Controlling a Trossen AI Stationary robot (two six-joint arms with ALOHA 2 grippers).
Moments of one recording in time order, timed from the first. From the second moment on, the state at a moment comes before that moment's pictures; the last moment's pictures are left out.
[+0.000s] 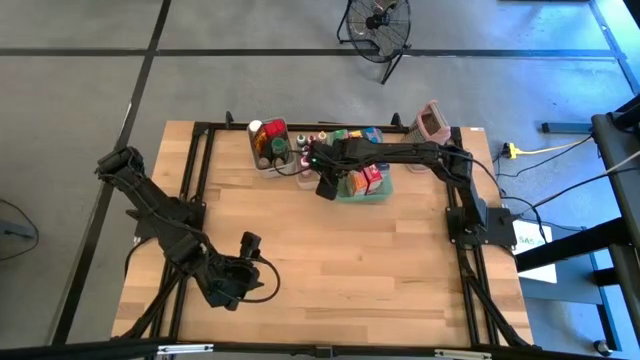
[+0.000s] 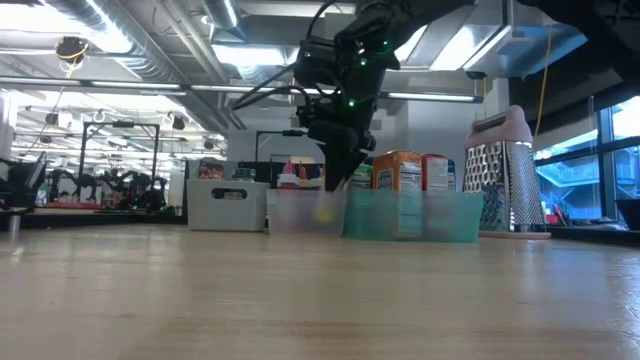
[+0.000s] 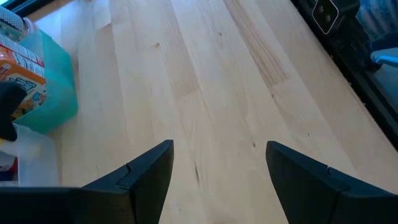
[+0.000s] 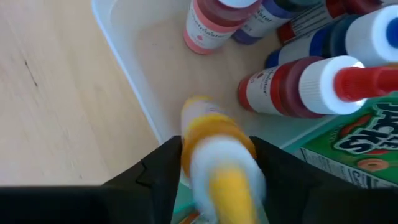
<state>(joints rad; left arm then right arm) -0.78 1.37 1.09 -0.69 -0.52 -0.25 -0.22 2.10 1.70 -0.85 0.18 0.04</state>
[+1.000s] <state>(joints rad) -0.77 1.37 1.09 -0.69 -0.50 -0.27 -0.07 2.09 2.18 -1.50 0.15 0.16</state>
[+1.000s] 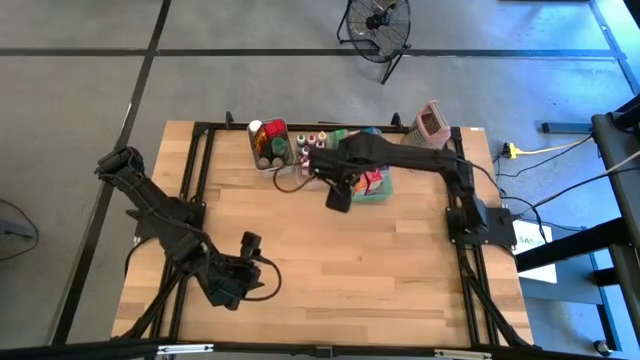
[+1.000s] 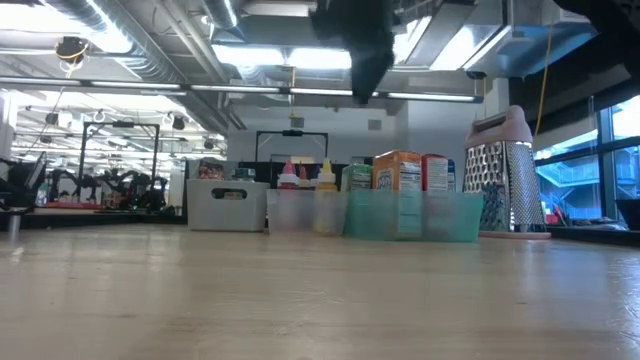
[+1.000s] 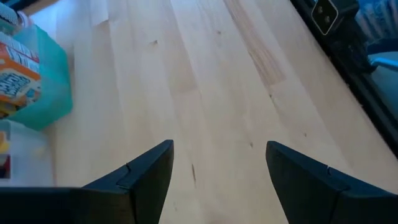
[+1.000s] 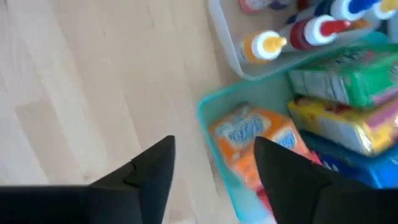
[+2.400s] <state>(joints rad) -0.45 0.67 0.72 -0.38 -0.33 0.02 0.57 0.50 0.69 -0.70 0.40 0.41</state>
